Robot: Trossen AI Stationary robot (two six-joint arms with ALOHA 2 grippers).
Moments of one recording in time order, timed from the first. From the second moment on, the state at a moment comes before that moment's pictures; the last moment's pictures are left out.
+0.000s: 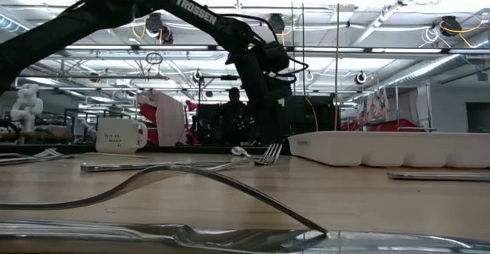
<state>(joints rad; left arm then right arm) 0.46 2.38 2.10 -0.83 0.11 0.01 -0.13 1.50 2.32 -1.57 0.26 -0.05</state>
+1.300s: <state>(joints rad) 0.60 2.45 2.10 -0.94 0.34 -0.01 -0.08 1.50 2.32 -1.57 0.26 -0.05</state>
